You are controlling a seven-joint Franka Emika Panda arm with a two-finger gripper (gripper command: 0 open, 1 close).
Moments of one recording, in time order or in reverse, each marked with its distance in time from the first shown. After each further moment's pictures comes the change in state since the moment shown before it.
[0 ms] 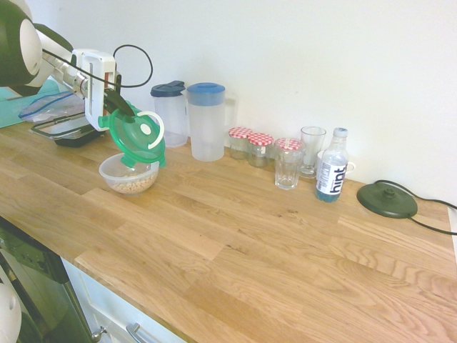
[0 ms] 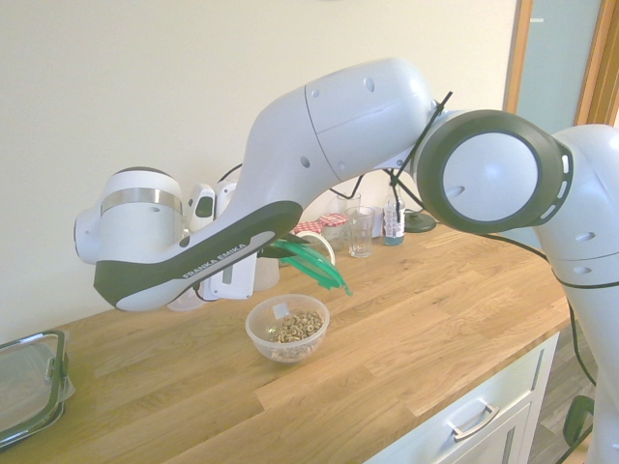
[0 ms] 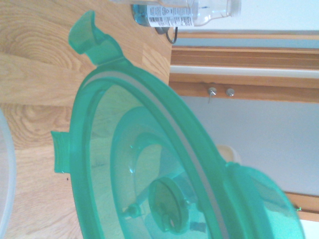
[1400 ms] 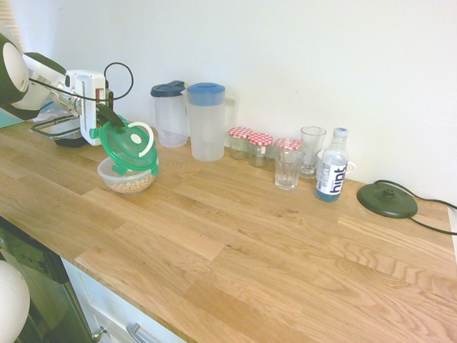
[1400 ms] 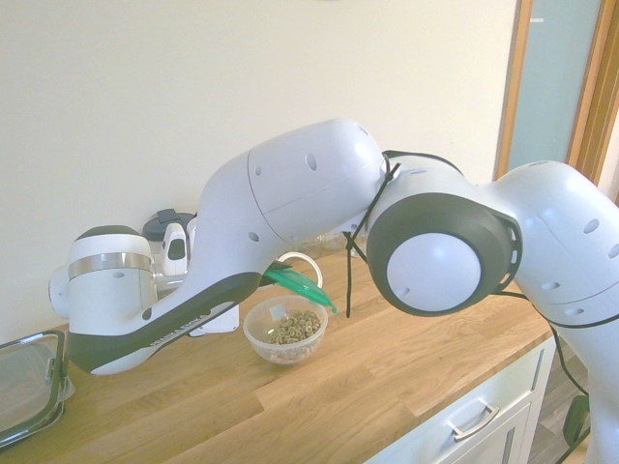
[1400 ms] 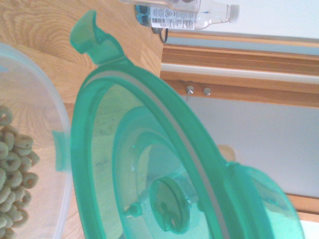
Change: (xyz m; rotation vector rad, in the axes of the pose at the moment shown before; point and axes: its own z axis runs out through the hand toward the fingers) arm -0.037 -0.043 -0.024 -0.065 0.058 -0.026
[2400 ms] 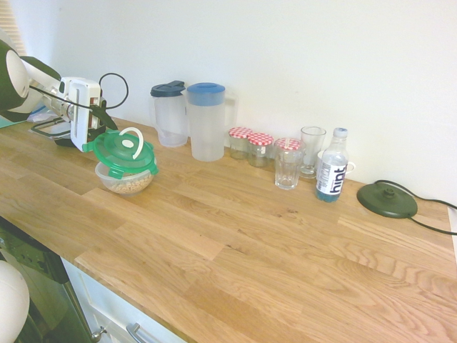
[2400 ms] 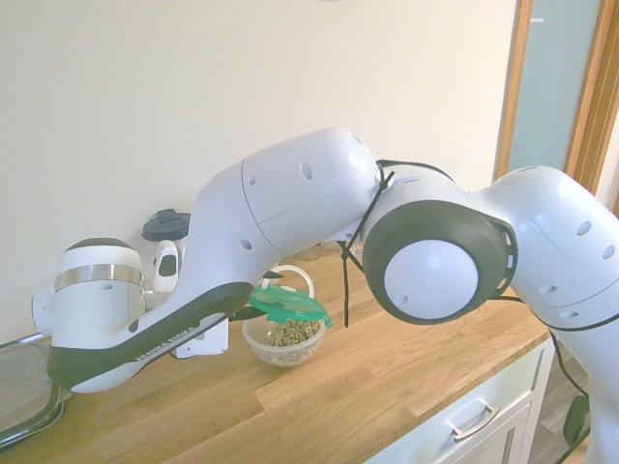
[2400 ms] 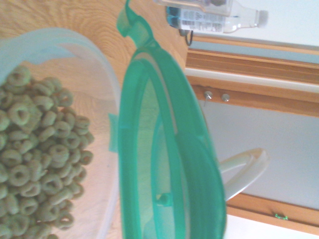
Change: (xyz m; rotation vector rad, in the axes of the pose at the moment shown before) arm -0.027 -0.008 -0.020 0.082 -0.034 -0.079
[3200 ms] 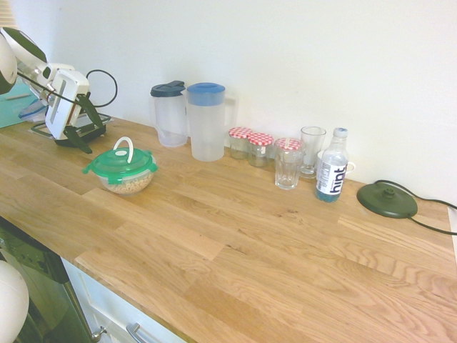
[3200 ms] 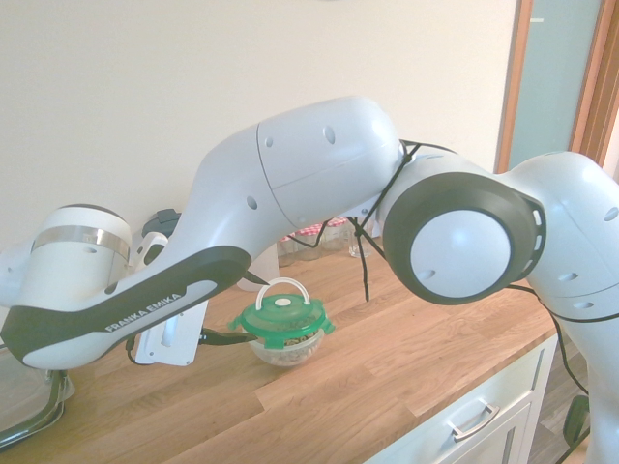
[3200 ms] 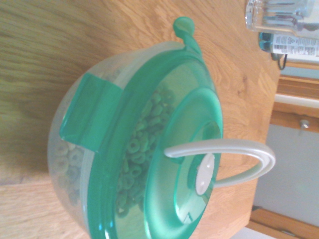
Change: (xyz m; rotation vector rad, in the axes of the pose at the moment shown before) arm 0.003 0.047 -0.038 0.257 -0.177 -0.065
